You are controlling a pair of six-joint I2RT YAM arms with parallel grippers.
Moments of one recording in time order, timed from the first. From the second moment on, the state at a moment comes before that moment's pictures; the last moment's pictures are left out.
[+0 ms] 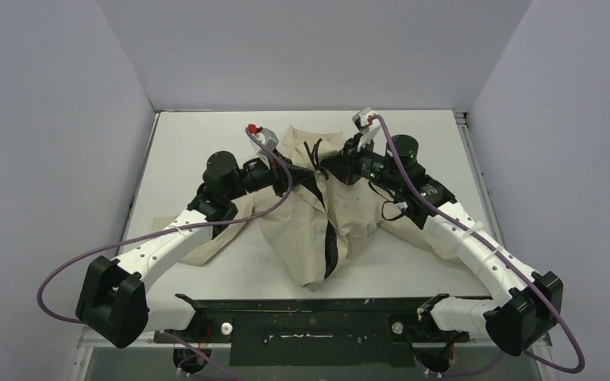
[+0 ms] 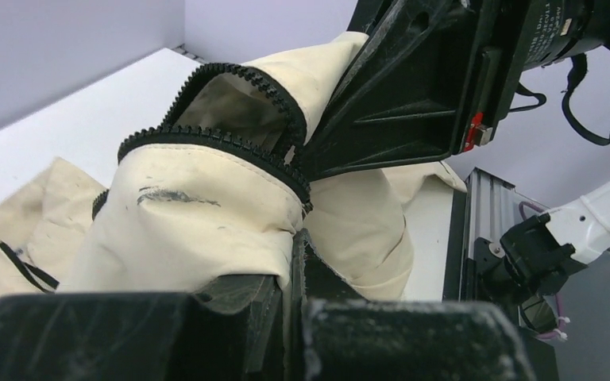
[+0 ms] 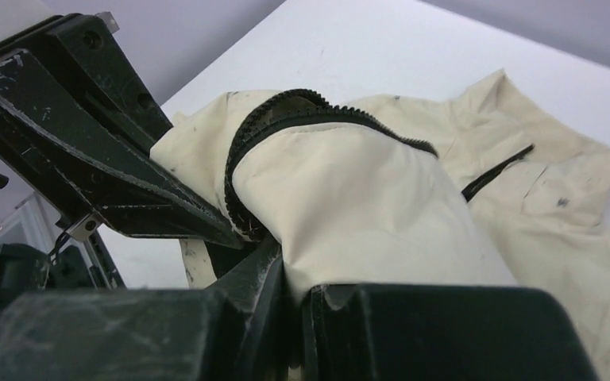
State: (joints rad) left arm -0.54 1.29 0.91 0.48 0.63 -0.33; right arm 0.54 1.23 1.15 -0.09 -0.37 0.22
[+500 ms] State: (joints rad) left arm -0.77 1.23 0.41 0.68 0.46 -0.48; right arm 0.57 1.06 0.64 -0.02 -0.48 0.36
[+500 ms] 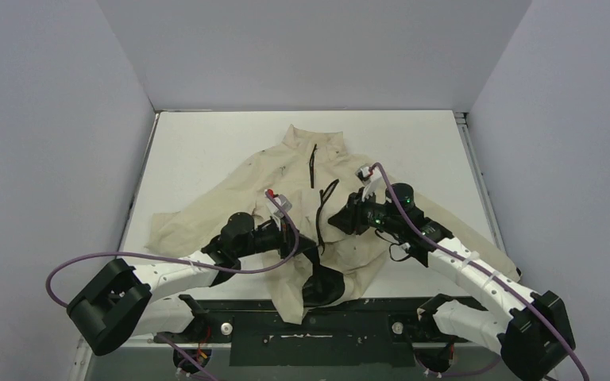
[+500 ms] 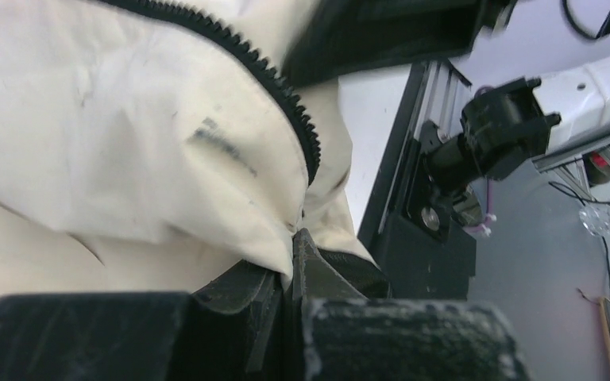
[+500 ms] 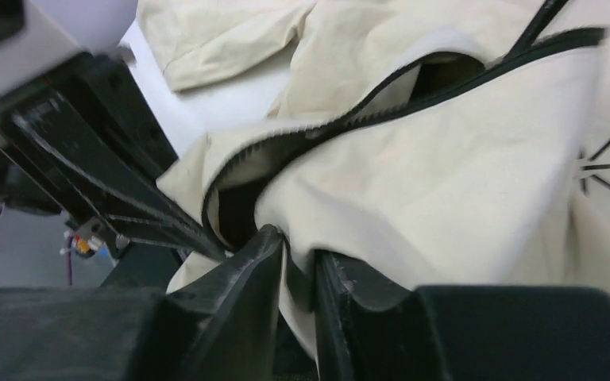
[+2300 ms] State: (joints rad) left arm -0.79 1.19 0.34 0.58 0.45 -0.54; right arm 1.21 0.94 0.14 0.49 0.34 0.98
